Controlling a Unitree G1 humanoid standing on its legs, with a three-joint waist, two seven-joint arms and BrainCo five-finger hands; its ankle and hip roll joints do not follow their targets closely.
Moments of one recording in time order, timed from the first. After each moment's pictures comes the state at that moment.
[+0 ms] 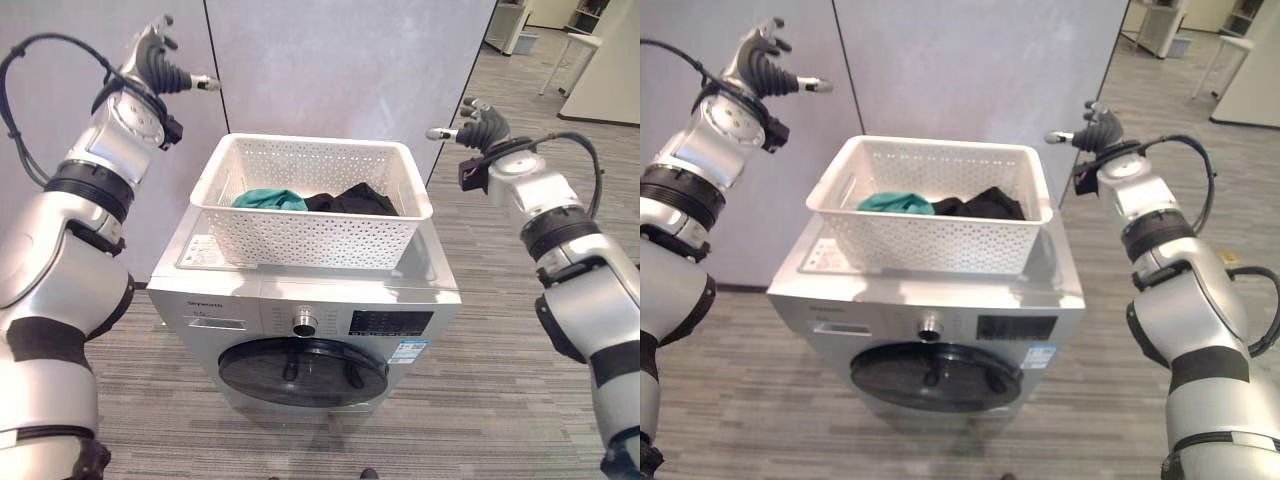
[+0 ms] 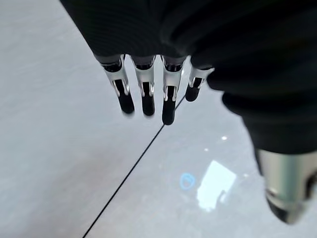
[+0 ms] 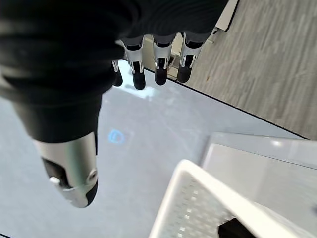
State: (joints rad) left arm -1.53 0.73 -0.92 1.12 -0.26 0.03 0.19; right arm -1.34 -0.62 0.64 1.05 0.58 0.17 -0.13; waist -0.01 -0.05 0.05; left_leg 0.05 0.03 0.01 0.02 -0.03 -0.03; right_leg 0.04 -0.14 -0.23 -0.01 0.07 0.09
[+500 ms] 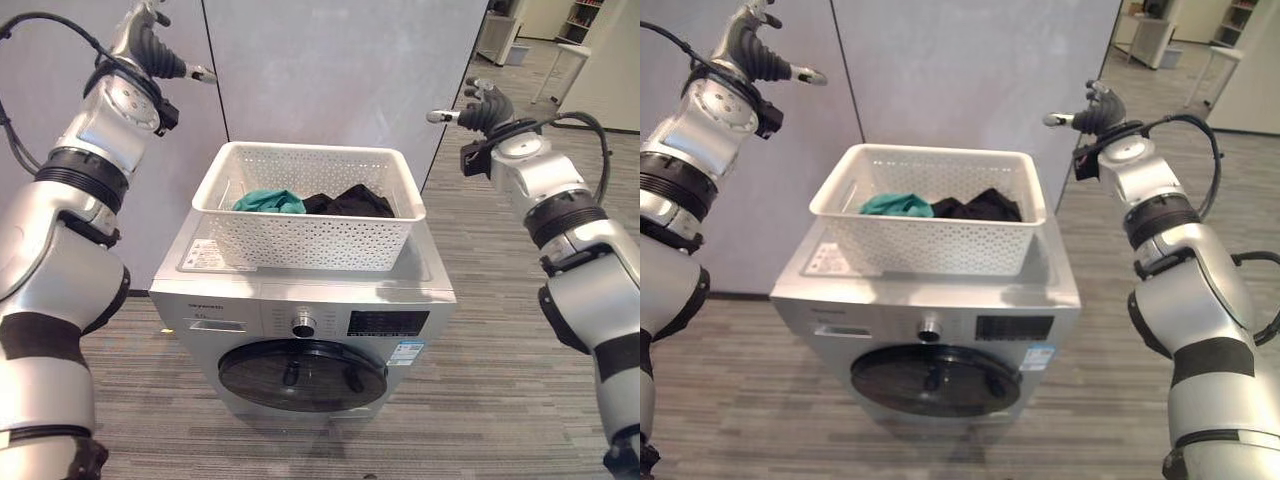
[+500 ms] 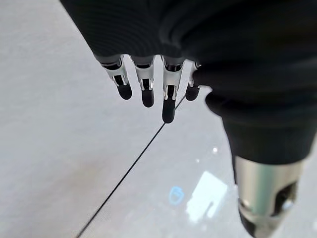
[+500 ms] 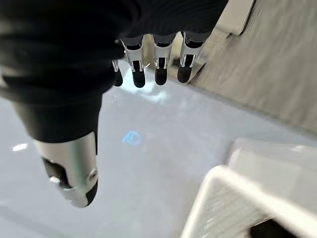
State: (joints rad) left arm -1.52 0.81 -0.83 1.02 -0.30 0.02 0.23; right arm -1.31 -0.68 0.64 0.84 0.60 0.16 -0.15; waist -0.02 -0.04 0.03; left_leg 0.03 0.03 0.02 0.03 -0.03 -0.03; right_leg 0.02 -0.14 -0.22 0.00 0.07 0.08
